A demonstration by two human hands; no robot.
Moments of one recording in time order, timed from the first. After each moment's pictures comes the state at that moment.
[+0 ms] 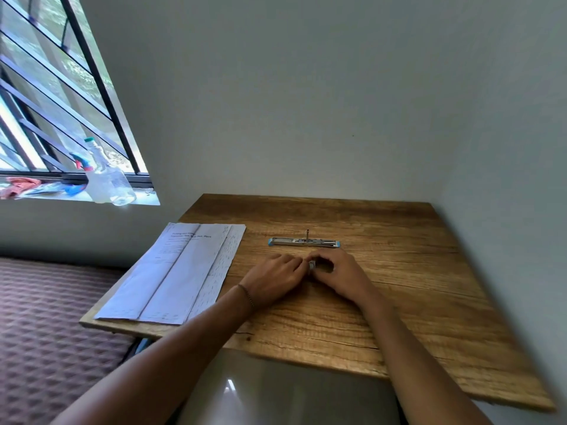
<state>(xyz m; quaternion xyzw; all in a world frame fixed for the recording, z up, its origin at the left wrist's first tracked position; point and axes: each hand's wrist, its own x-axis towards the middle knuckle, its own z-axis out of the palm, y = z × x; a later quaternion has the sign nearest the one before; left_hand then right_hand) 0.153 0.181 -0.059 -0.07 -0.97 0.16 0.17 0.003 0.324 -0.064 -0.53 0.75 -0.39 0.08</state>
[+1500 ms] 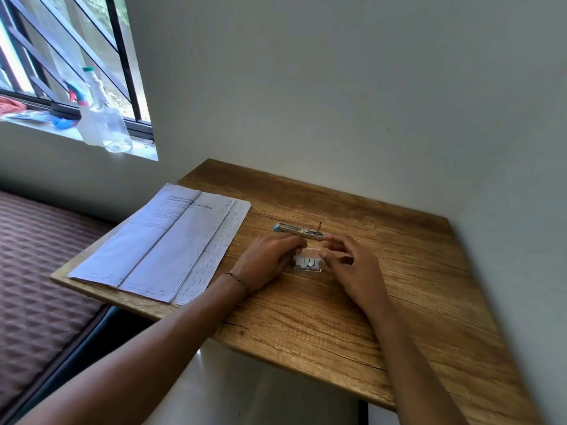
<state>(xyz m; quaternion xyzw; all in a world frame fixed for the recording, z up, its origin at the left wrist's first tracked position) 0.152 0.154 -0.069 0.06 -0.94 -0.18 0.29 0.007 0.321 -0.058 -0.46 0.77 -0.43 0.05</state>
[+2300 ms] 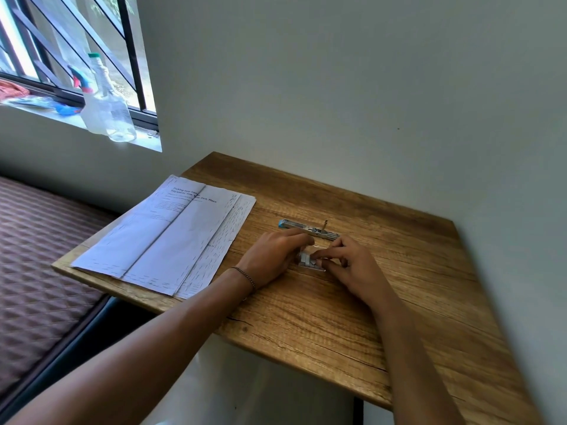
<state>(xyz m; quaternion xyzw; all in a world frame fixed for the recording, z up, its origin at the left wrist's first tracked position) 0.153 0.157 -0.064 0.05 -0.94 -0.18 0.28 0.000 0.311 -0.050 -0.56 0.77 -0.31 0.07</state>
